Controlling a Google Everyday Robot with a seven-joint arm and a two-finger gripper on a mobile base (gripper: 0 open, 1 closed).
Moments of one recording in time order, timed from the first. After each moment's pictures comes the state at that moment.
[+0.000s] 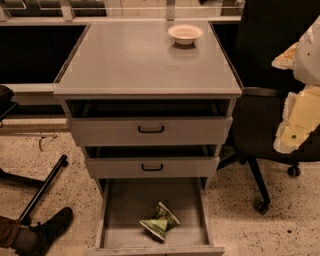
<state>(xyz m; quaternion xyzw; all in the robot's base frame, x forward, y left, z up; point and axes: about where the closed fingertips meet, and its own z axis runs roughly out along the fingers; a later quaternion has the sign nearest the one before) 0.438 -0.217 0.977 -0.60 0.78 -0.04 0.16</state>
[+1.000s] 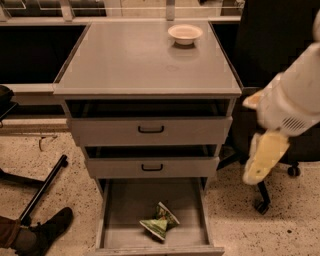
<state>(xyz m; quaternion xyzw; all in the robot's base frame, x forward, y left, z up) 0.441 -0.191 0.888 -0.62 0.77 0.01 0.16</state>
